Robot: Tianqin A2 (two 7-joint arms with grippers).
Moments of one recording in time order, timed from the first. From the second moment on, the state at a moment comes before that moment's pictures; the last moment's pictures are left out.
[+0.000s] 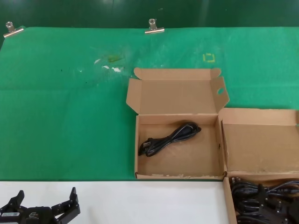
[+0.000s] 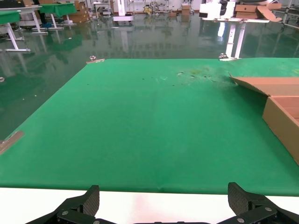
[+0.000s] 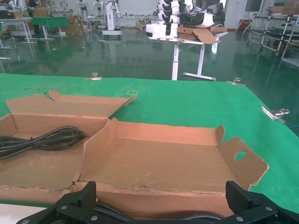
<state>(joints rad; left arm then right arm) -0.06 -0.35 1.61 -1.55 -1.91 -0.13 0.00 0.03 0.30 -1.61 1.59 1.79 -0.02 -0.01</state>
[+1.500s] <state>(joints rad) -0.02 -0.32 1.60 -1.58 -1.84 -0.04 0.00 0.01 0.30 -1.60 1.60 1.80 -0.01 0.00</state>
